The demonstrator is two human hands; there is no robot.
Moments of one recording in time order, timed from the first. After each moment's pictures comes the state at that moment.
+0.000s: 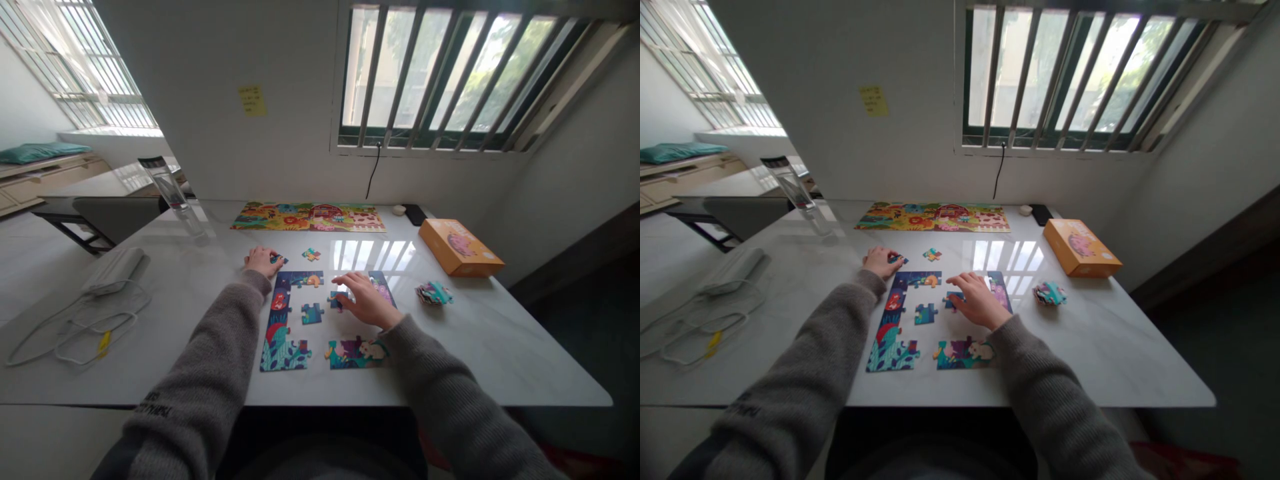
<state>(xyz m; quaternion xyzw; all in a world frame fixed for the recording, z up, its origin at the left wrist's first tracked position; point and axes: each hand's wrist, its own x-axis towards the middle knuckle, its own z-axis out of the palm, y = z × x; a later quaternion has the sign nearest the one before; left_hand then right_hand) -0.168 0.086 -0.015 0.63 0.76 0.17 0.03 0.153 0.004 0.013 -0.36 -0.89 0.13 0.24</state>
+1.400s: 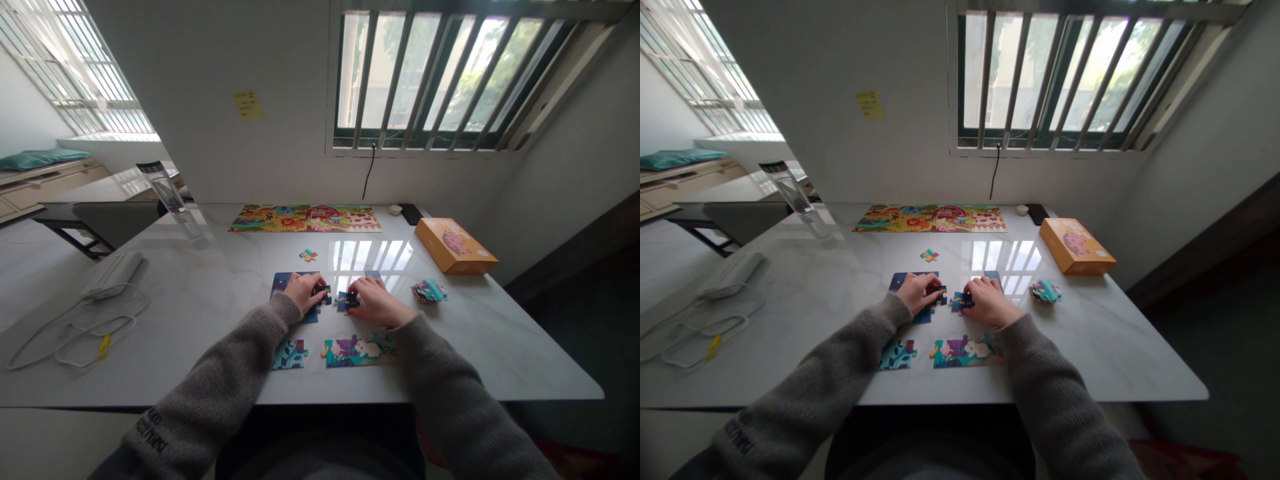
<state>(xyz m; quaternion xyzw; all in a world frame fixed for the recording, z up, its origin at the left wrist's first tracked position) -0.059 0.011 -0.003 0.81 0.53 0.22 0.14 0.183 0.003 0.016 -0.46 -0.88 0.09 0.08</state>
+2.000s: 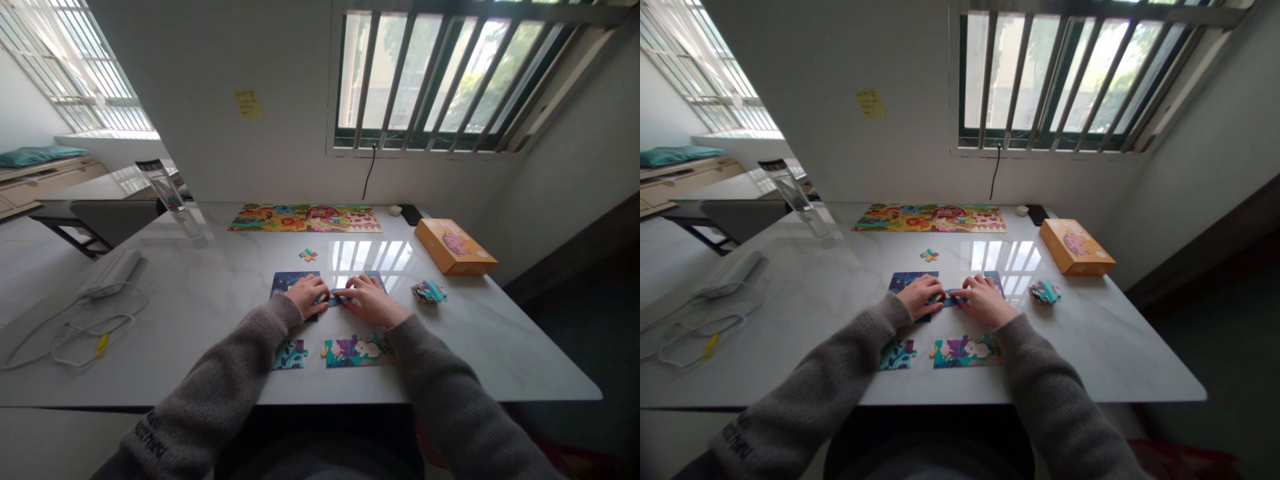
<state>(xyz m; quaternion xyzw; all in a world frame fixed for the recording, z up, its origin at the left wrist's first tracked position) -0.064 0.012 -0.010 0.90 0.39 0.16 0.08 0.176 0.005 0.014 -0.40 -0.91 0.06 0.11</state>
